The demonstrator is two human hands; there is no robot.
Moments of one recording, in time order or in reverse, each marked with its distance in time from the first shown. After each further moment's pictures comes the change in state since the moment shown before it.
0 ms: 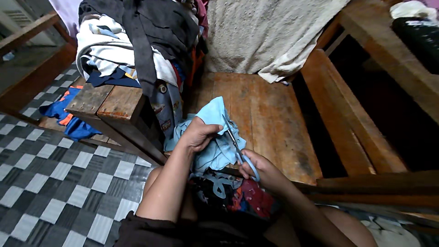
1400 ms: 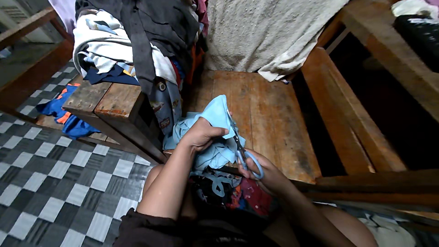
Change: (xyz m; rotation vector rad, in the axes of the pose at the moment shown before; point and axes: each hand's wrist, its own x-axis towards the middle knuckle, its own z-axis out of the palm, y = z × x) left_hand 0.006 -0.008 -0.001 0.111 -0.135 -0.041; right_hand -0.003 0.004 0.004 0.263 0.003 -0.023
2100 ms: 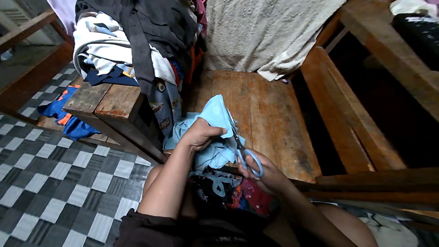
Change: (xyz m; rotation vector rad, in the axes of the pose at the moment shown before) left_hand 0.001 -0.002 -0.003 0.008 0.032 -0.016; right_hand -0.001 -0.004 0.006 0.090 0.035 0.026
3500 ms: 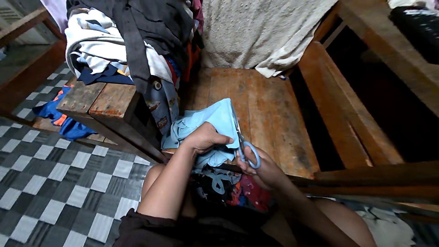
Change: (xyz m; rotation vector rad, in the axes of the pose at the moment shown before) left_hand -0.002 -0.007 0.008 0.142 -0.155 -0.126; right_hand 0.003 0.000 0.005 0.067 0.084 -0.004
